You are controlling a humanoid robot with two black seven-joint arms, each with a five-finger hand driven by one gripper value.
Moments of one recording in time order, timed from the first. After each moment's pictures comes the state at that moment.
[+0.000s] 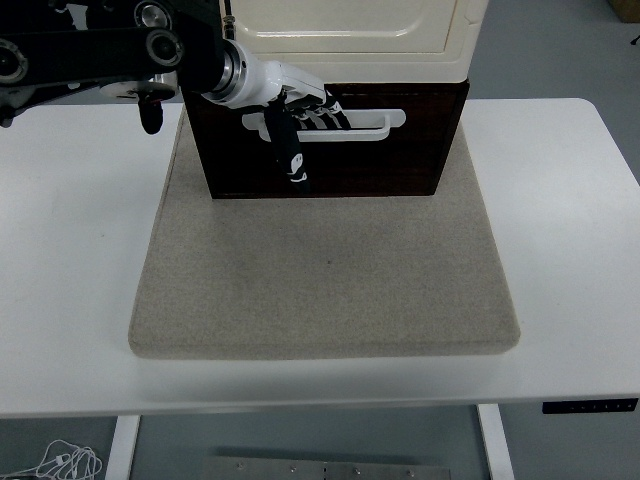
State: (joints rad) left arm -1.80 0.47 0.26 -1.35 0.40 -0.23 0.43; right arm -0.03 0.00 0.13 0.15 -0.02 0.07 -0.09
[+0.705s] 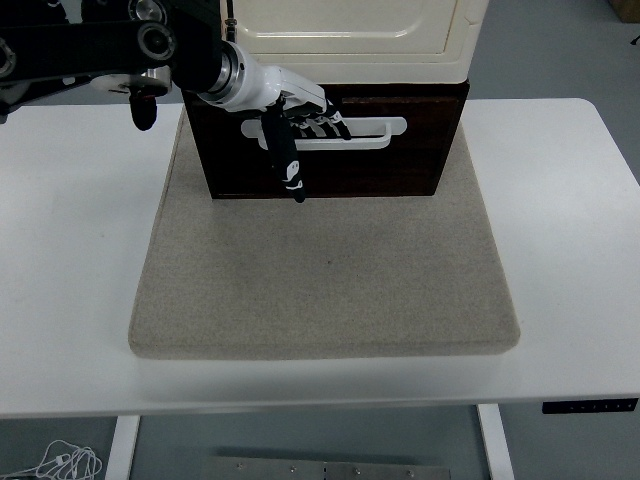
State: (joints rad) left arm -1.81 0.48 0.25 -1.35 0.40 -0.31 0.43; right arm -0.03 0.00 0.13 0.15 -0.02 0.07 -0.09
